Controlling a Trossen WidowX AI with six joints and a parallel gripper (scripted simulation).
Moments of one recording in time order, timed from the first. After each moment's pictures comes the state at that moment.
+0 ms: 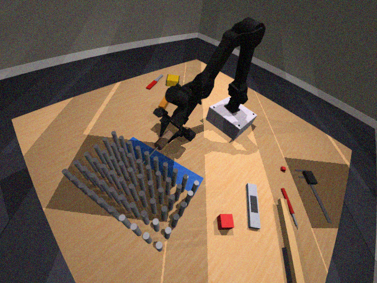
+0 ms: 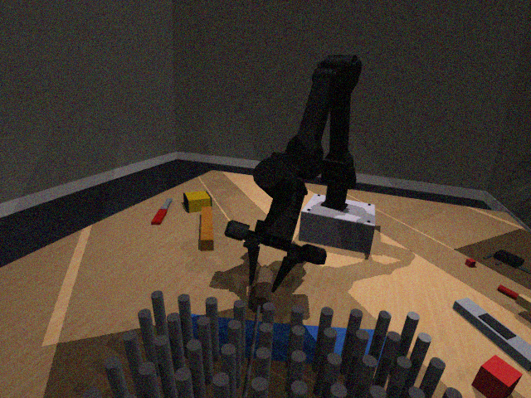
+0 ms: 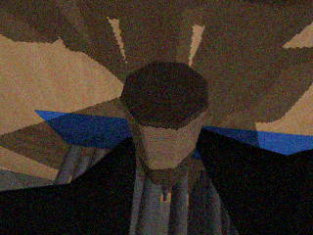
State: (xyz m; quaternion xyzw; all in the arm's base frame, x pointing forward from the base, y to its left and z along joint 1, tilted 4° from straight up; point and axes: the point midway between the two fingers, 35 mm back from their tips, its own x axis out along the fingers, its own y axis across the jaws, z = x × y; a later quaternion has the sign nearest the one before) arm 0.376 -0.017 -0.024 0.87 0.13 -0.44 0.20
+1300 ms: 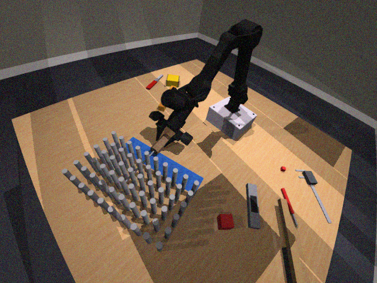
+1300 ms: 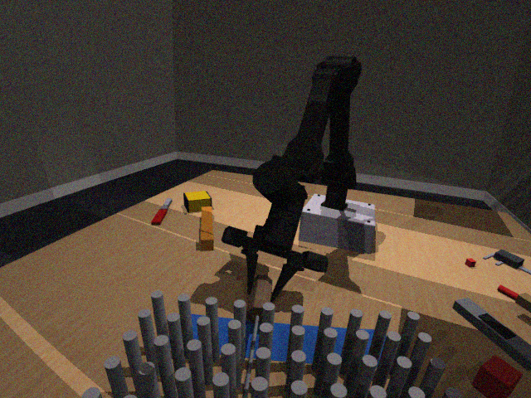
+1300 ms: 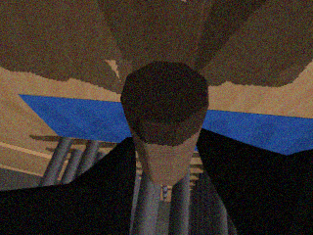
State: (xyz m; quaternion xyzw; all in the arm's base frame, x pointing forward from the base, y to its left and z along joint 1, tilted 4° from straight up) arm 0.400 -0.007 -0.024 0.87 0.13 -0.44 0.19
